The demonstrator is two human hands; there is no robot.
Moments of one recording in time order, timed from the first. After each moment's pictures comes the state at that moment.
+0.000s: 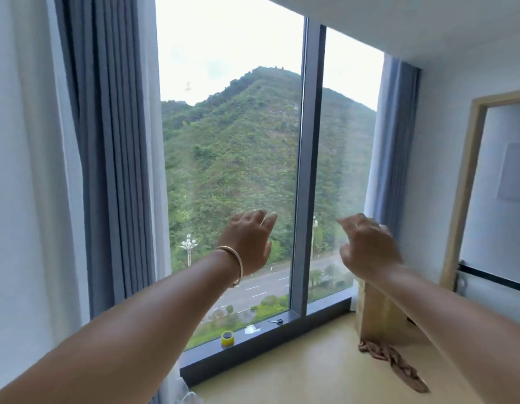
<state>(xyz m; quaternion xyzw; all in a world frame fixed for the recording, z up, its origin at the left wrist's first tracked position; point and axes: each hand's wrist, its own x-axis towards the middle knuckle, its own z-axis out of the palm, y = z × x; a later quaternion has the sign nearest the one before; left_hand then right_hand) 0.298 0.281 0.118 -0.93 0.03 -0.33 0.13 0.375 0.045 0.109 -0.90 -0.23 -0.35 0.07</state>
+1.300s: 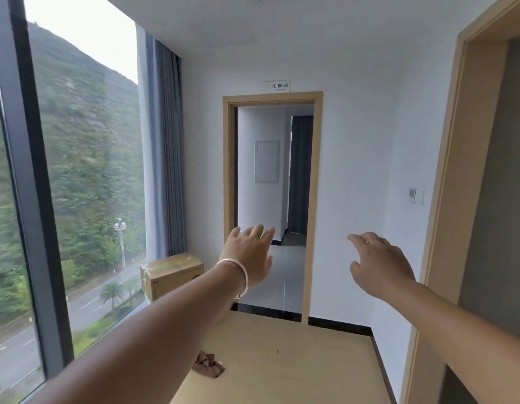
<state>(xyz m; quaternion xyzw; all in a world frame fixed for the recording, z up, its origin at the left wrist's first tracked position) 0.645 -0.267 0.064 -0.87 0.38 -0.32 0.01 0.499 -0.496 0.062 -0.94 0.21 -0.26 -0.07</state>
